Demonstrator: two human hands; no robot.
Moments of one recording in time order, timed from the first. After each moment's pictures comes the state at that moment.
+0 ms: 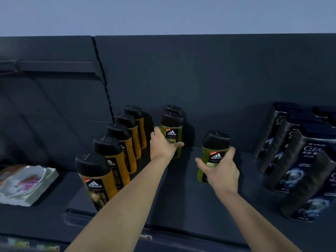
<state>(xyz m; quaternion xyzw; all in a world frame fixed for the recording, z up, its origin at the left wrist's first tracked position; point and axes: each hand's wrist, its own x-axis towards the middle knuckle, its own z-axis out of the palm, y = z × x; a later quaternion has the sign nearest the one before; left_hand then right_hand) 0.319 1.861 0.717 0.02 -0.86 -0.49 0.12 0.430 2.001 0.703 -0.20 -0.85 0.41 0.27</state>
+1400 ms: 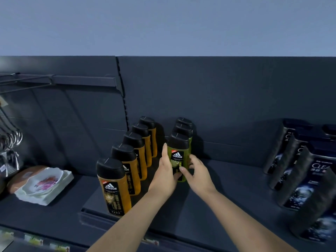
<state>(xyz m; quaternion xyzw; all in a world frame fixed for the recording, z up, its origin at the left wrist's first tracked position) 0.379 1.822 0.687 -0.14 -0.88 -0.43 0.11 0.393 1.956 0.696 0.03 -0.88 0.46 0.12</state>
